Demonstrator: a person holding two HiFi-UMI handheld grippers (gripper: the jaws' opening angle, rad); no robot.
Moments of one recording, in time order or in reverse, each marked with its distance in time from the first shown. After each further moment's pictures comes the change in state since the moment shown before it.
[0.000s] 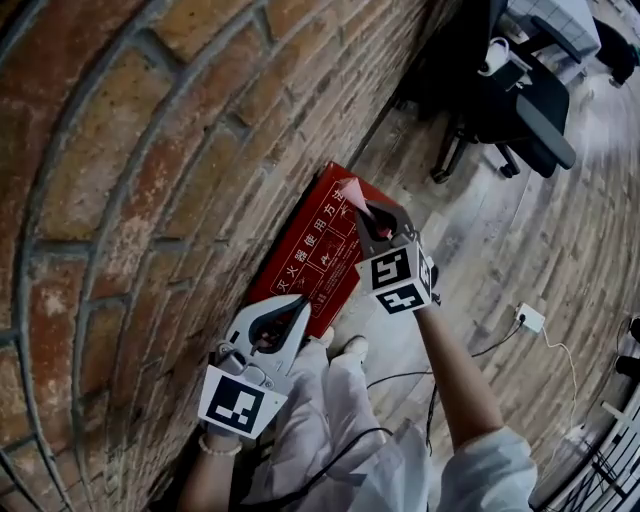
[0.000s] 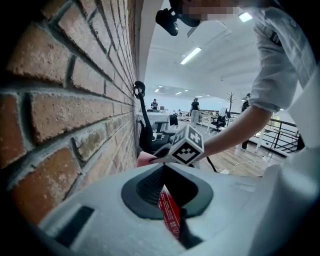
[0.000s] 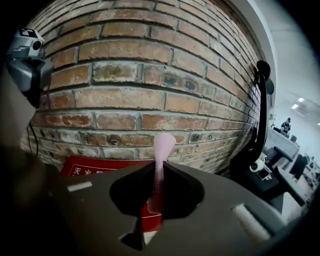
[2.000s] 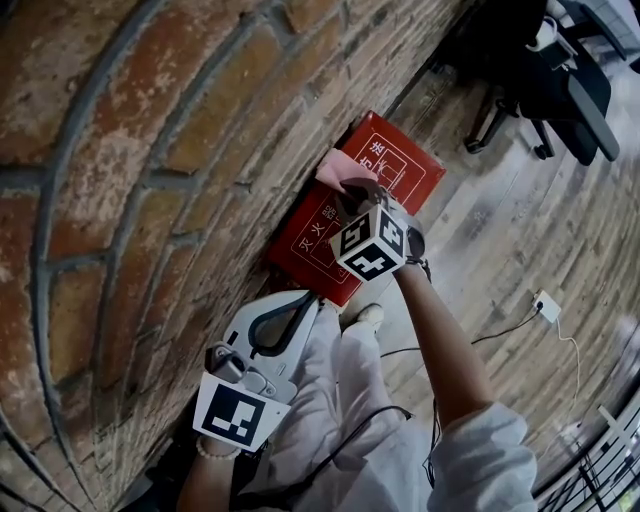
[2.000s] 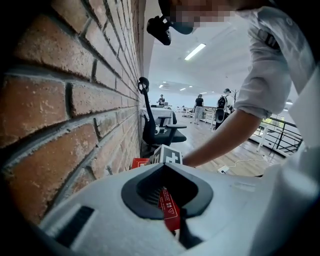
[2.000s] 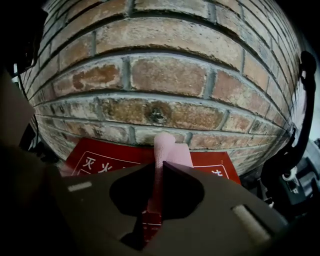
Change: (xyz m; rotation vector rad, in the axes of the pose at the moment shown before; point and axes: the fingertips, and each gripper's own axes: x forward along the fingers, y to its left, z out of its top) left arm -0.040 -0.010 -0.044 -0.026 0.083 0.027; right arm 0.080 0.123 -0.041 -0.153 0.142 0.236
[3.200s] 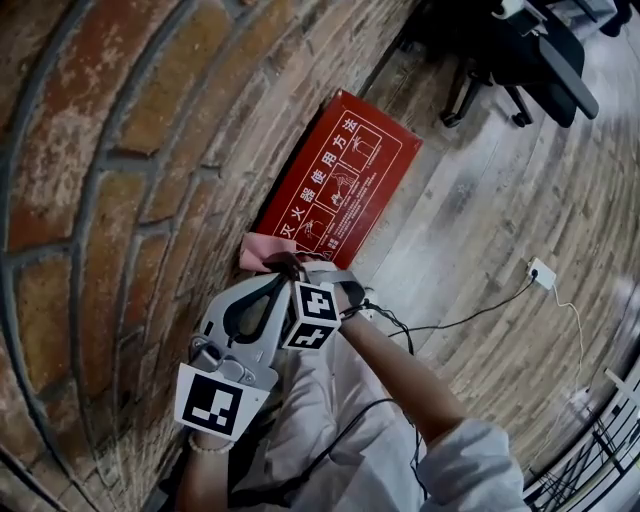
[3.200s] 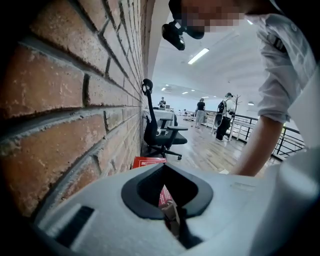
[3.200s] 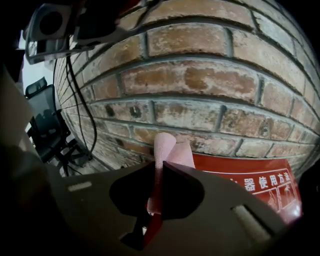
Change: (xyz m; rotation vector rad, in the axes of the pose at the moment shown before) left arm -0.009 0.009 -0.022 -0.109 -0.011 0.019; right arm -0.021 0.205 0.014 -0.122 -0.060 0.321
